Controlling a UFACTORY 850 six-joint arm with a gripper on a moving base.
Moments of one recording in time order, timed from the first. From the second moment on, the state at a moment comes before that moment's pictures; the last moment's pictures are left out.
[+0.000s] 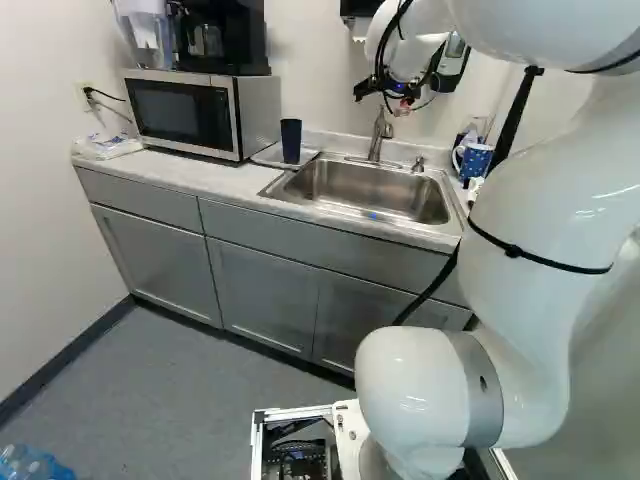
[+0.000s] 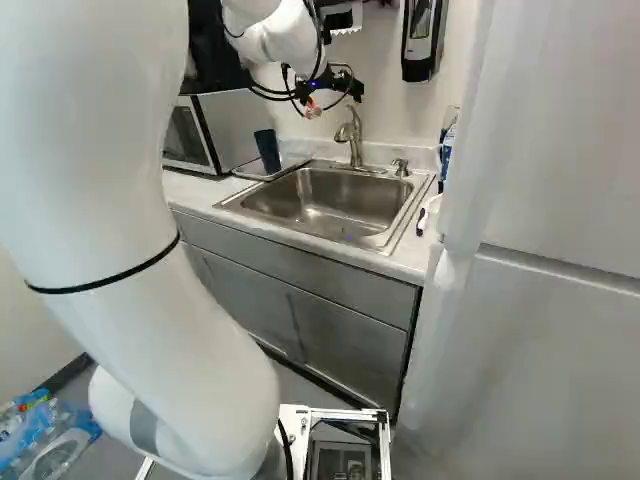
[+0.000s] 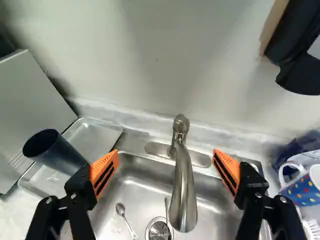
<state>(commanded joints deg) -10.2 -4.2 -74.6 -0.1 -10.0 -0.6</state>
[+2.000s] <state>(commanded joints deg) -11.9 7.7 -62.8 -0.1 -26.3 -0.6</state>
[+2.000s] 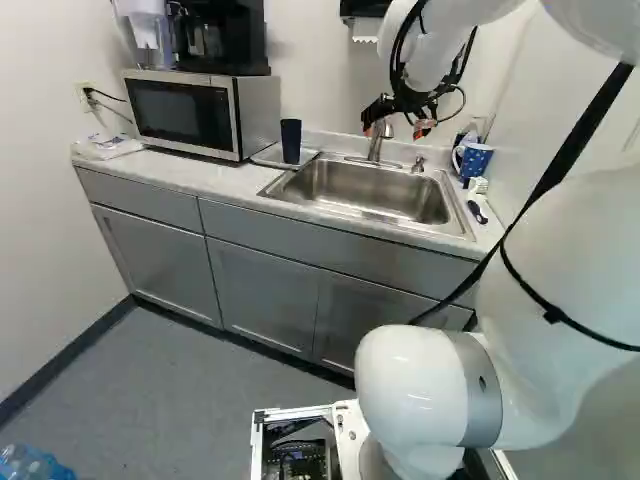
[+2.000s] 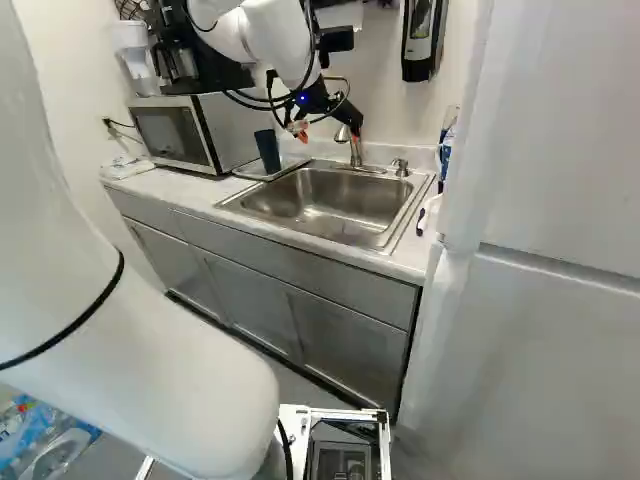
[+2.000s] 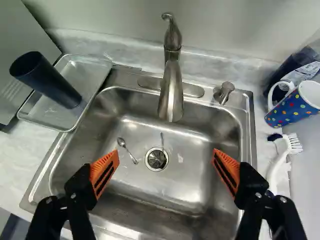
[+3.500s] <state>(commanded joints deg) -11.9 7.7 -62.8 -0.1 -26.3 -0.6</state>
